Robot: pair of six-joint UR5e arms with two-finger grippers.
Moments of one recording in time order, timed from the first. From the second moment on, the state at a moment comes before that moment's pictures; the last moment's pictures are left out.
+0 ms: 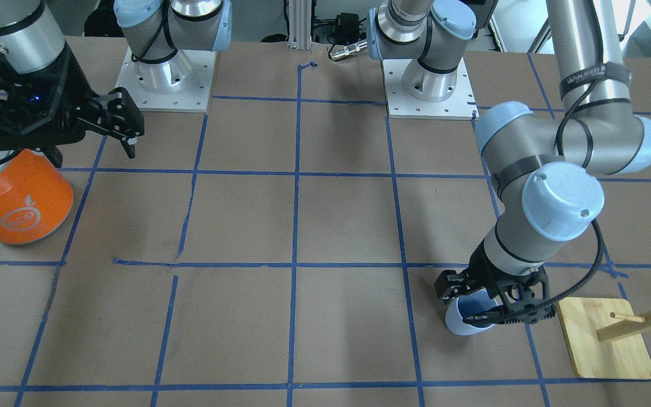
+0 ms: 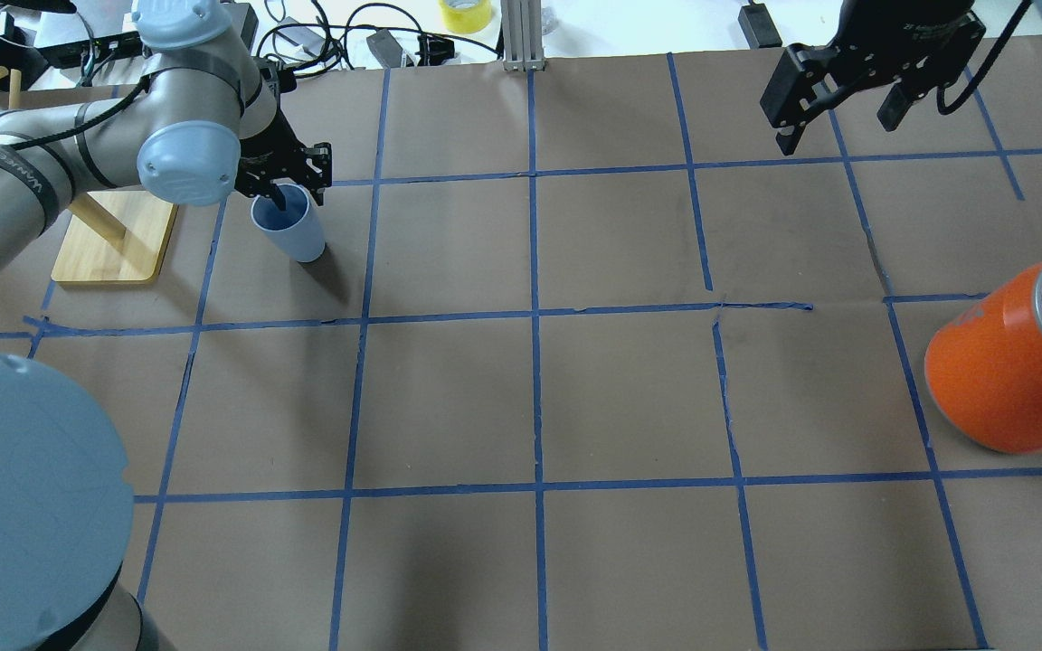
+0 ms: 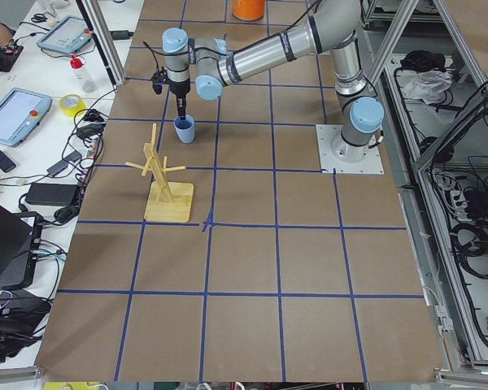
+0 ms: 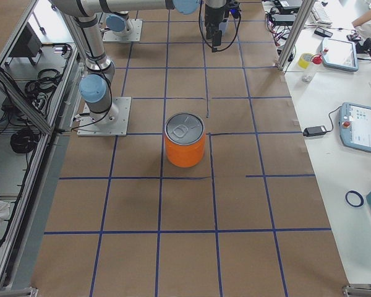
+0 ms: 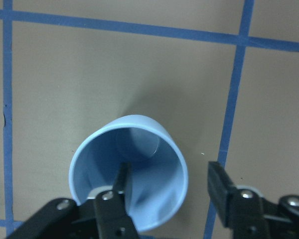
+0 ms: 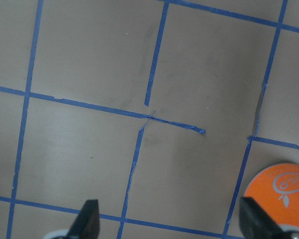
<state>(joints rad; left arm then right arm) -1.50 -1.97 -1.50 -1.19 1.59 -0.05 1.55 -1.48 1.40 -1.53 -1.60 -0.24</state>
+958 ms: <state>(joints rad) -1.52 -1.57 -1.54 -1.53 1.58 -0.05 1.59 -1.47 1.40 -1.56 -1.59 -0.23</state>
